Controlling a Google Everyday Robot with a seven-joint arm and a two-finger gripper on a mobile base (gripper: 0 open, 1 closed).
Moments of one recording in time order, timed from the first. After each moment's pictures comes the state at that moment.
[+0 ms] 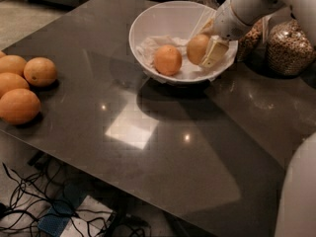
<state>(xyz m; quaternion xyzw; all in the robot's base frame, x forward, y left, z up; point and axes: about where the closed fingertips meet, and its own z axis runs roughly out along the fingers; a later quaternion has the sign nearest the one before) 0.698 -0.148 0.899 -0.69 0.66 0.03 0.31</state>
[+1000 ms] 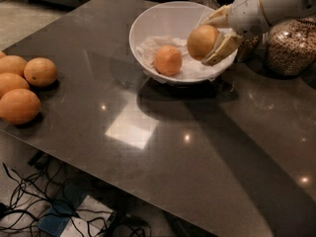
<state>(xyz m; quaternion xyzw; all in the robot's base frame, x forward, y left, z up) 0.645 -0.140 0.961 -0.66 0.61 0.08 0.43</state>
